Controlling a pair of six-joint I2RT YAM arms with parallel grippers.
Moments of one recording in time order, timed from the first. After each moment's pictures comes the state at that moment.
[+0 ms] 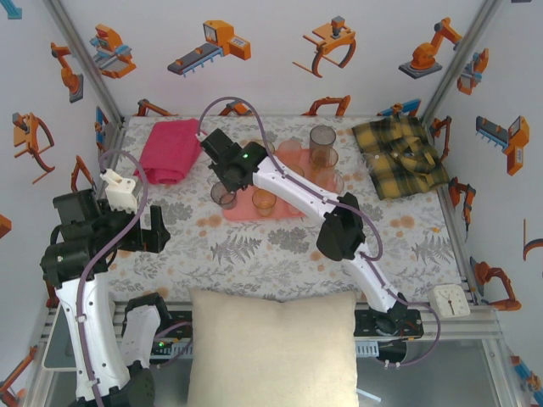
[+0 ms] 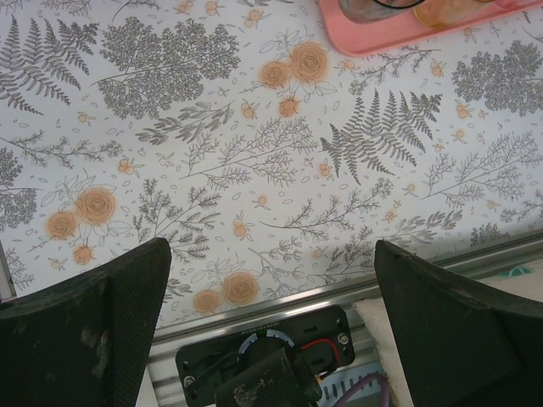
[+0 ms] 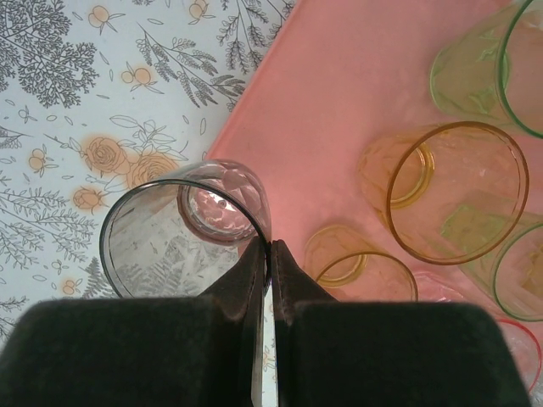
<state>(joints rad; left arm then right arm) 0.22 0.74 1.14 -1.22 0.40 0.29 0.94 2.34 2.37 -1.00 0.21 0.16</state>
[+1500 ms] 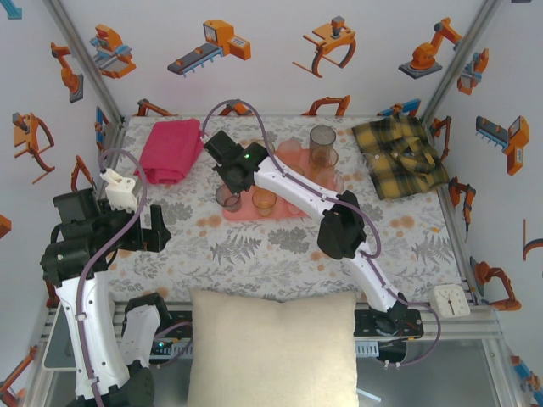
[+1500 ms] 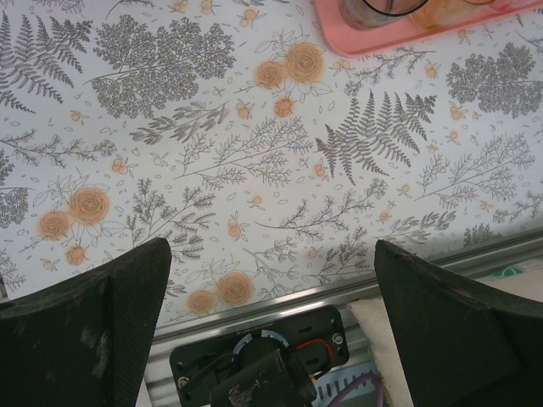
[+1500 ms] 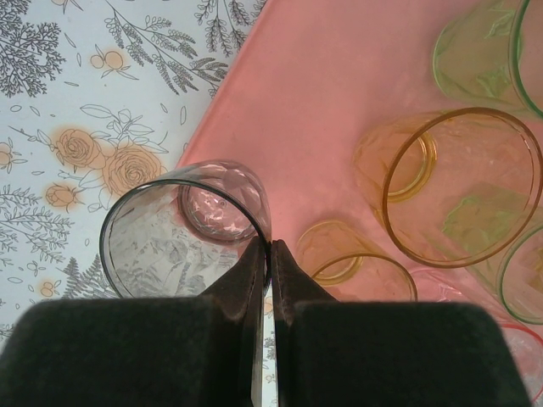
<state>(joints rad) 0.22 0.75 1.14 -1.22 0.41 0.28 0.92 2.34 2.32 -0.98 0.20 0.17</state>
